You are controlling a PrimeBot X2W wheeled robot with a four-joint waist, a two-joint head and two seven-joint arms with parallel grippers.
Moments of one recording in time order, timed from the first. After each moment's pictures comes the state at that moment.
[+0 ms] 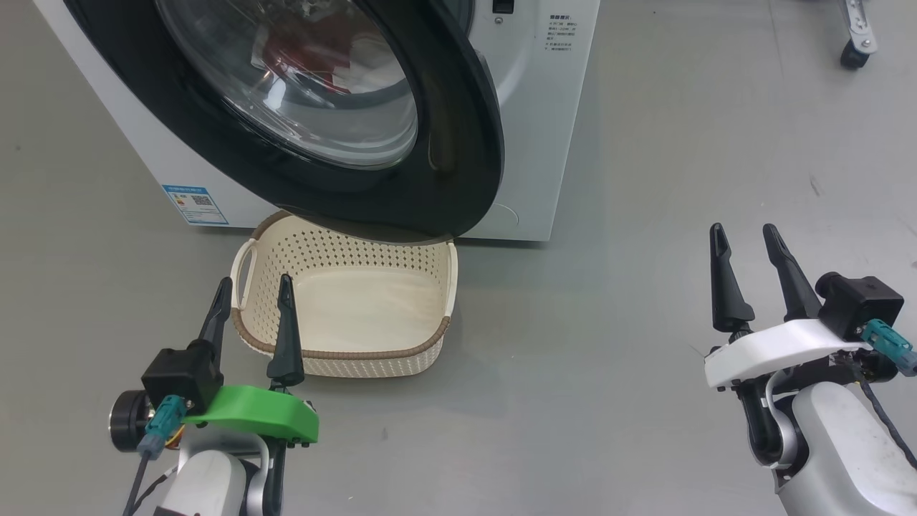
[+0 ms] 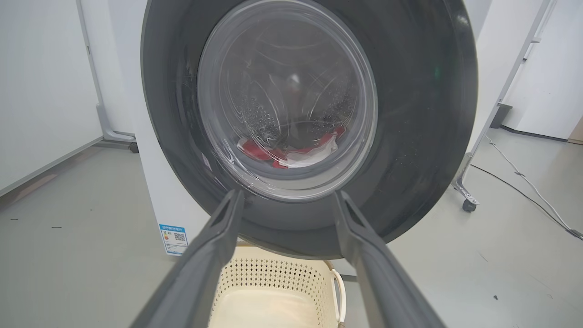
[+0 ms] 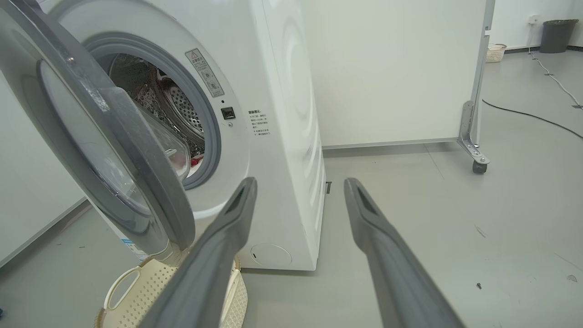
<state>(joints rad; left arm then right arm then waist) -0.19 0.03 -0.23 0.24 -0.39 0.11 -0.25 -0.24 -0.22 0.29 0.25 0.58 0.03 -0.24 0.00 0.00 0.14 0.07</state>
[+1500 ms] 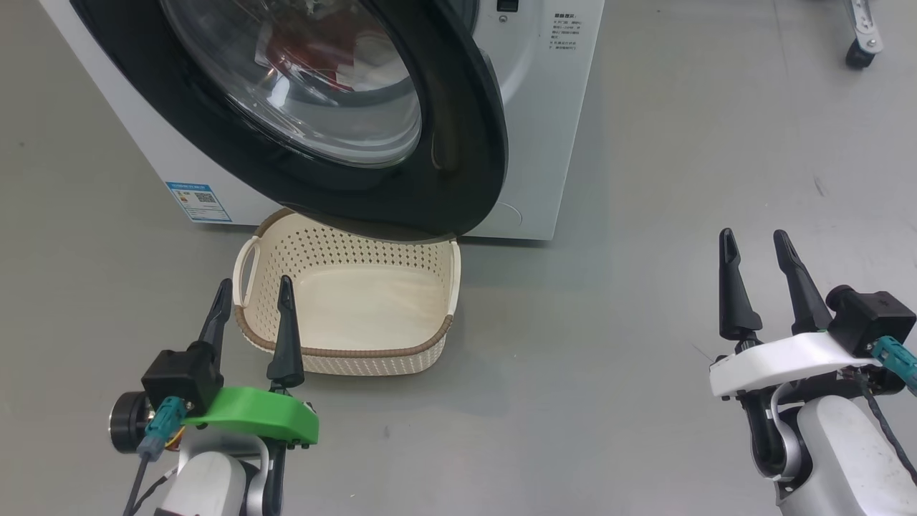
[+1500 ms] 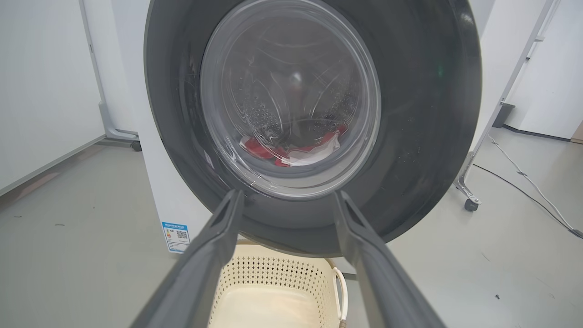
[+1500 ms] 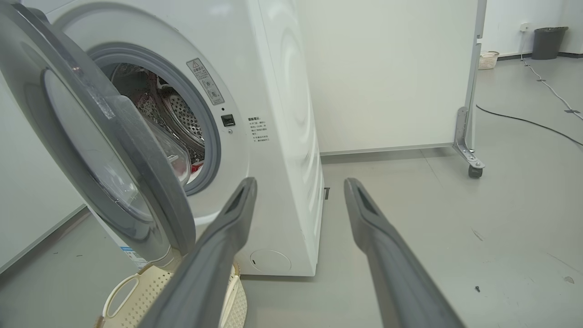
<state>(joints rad) -0.19 0.03 -0.23 0.24 -0.39 0.11 -0.25 -0.18 -0.19 0.23 0.19 0.53 0.03 -0.25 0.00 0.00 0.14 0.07</state>
